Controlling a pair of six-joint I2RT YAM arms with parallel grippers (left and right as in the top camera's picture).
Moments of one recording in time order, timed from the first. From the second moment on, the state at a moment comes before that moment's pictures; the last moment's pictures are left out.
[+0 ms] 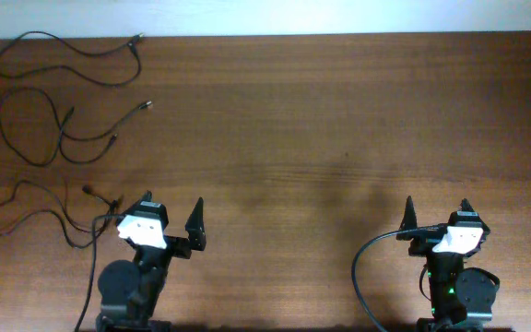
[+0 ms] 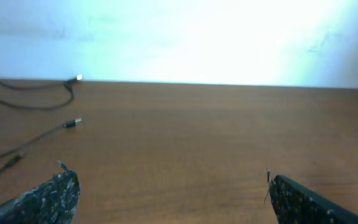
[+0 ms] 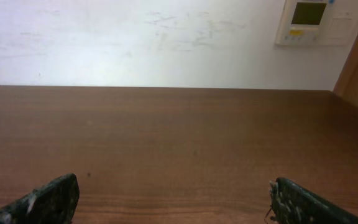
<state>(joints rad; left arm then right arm) -0.05 0.21 0.18 -0.09 0.14 -0.09 -0.06 0.01 0.01 -0.07 0.01 -0.03</state>
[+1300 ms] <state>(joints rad) -0.08 0.01 0.01 -0.07 -0.12 -0.01 -0.06 0.01 0.01 -0.07 0.01 -0.03</state>
